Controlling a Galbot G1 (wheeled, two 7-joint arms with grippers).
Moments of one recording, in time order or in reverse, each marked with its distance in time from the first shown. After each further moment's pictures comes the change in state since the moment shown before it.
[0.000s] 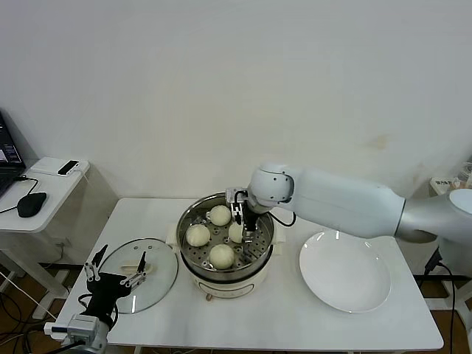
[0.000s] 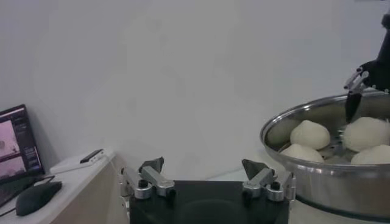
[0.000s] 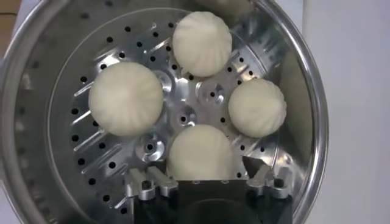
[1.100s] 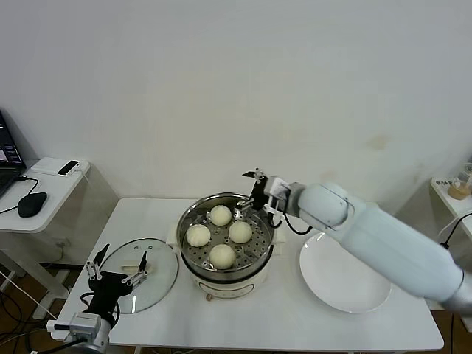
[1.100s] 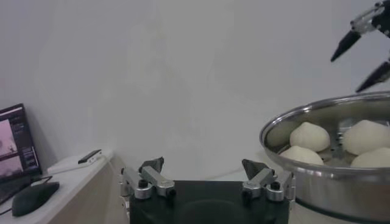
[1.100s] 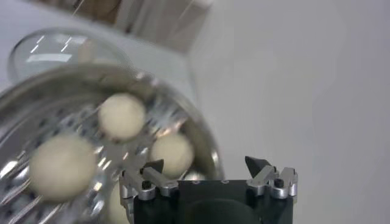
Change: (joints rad) left arm -0.019 0.001 0.011 0.018 -0.008 0.001 -0.002; right arm -0.557 -0.255 0.665 0.316 0.005 0.218 0.528
